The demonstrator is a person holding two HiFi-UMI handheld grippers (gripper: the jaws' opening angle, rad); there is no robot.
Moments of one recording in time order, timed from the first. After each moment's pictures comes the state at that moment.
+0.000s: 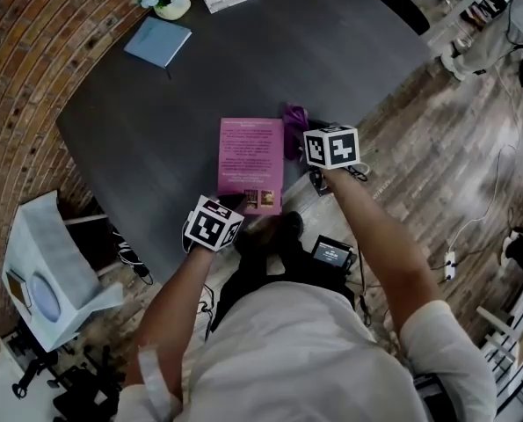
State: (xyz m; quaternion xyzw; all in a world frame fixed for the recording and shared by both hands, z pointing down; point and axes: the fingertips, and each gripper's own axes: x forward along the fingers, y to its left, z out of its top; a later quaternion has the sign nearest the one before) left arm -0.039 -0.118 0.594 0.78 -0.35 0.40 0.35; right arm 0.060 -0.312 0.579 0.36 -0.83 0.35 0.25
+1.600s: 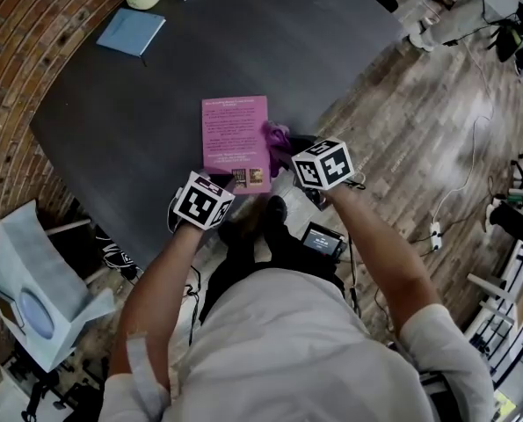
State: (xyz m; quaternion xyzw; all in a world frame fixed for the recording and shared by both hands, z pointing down) left arm -0.037 -0.117 0.594 0.81 -0.29 0.41 0.31; right arm 0.054 -0.199 0.580 0.28 -0.85 0.32 0.31
